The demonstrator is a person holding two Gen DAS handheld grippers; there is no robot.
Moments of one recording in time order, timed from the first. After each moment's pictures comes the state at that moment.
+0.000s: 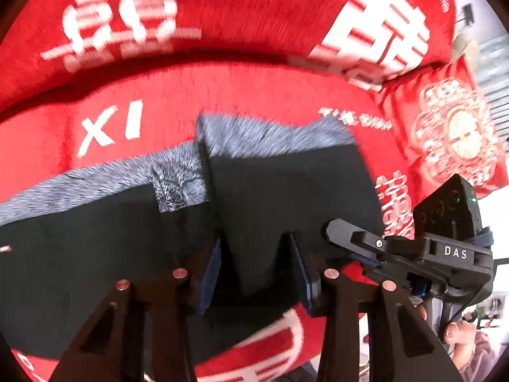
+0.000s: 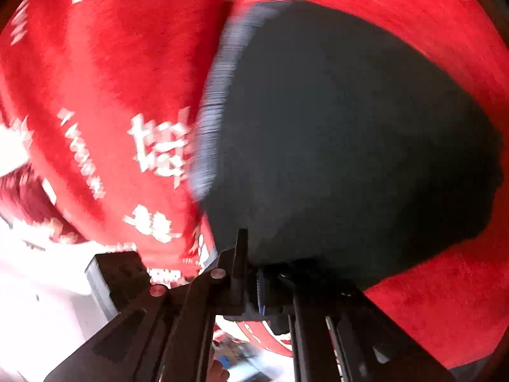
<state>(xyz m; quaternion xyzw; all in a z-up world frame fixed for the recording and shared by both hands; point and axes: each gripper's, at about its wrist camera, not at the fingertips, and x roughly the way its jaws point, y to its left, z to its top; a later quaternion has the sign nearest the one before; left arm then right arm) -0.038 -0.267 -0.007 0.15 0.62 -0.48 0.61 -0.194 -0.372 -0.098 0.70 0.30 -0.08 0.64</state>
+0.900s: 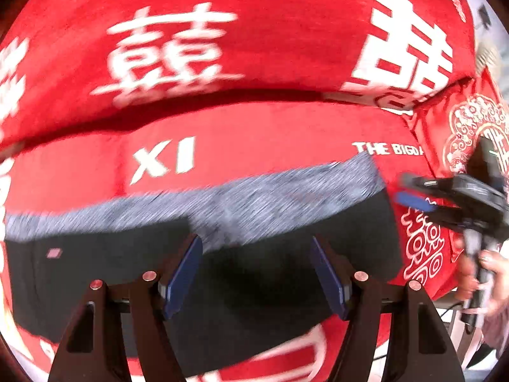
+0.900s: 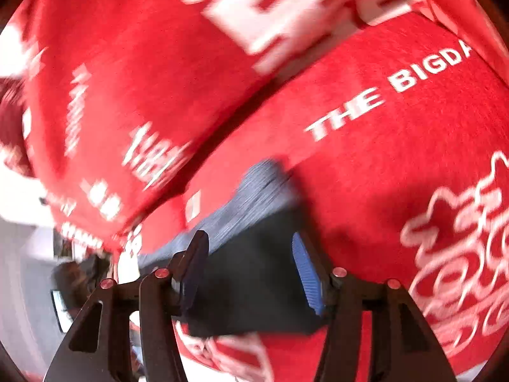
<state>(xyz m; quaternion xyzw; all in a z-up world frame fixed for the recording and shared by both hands) -0.024 -0.286 0.005 0.19 0.57 -0.41 0.68 -0.187 -0.484 -0.064 0.55 0.42 -0.14 0.71</state>
